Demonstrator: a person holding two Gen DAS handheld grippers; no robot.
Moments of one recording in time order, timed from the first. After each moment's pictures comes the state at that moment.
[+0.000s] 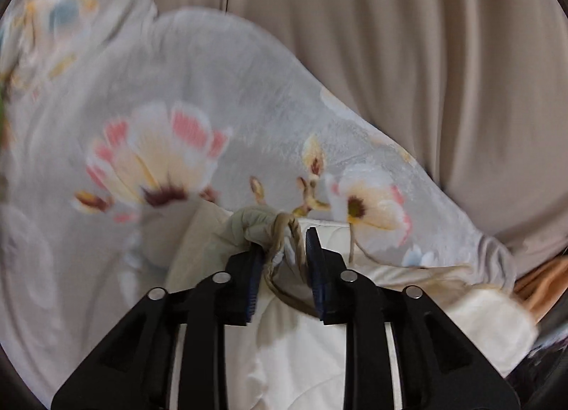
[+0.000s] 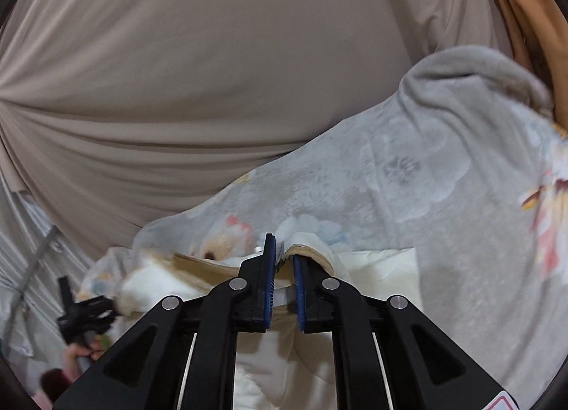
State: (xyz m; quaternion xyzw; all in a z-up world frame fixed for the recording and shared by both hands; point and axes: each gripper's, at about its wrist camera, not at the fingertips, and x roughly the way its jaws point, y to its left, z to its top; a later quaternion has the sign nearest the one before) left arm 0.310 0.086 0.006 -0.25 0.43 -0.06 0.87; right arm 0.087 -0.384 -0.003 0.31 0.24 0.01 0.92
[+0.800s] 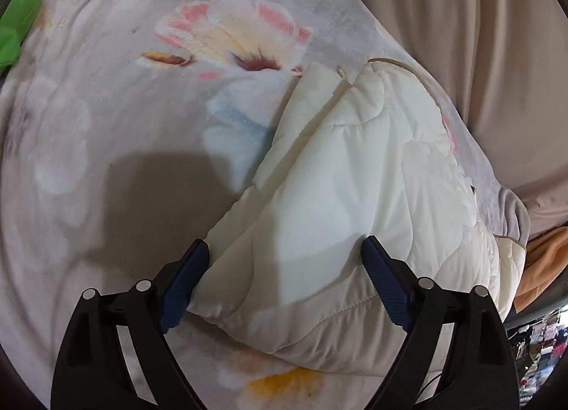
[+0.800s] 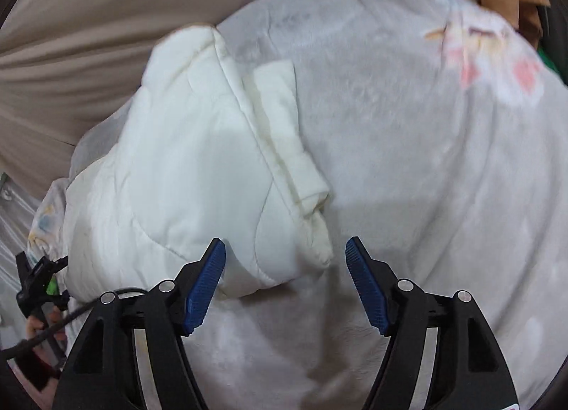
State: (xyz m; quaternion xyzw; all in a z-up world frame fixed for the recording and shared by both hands) left arm 0.212 0.134 -0.100 -0.25 0.48 -0.05 0.84; right arm -0.012 -0.371 -0.142 0.30 0.41 -0.07 0.86
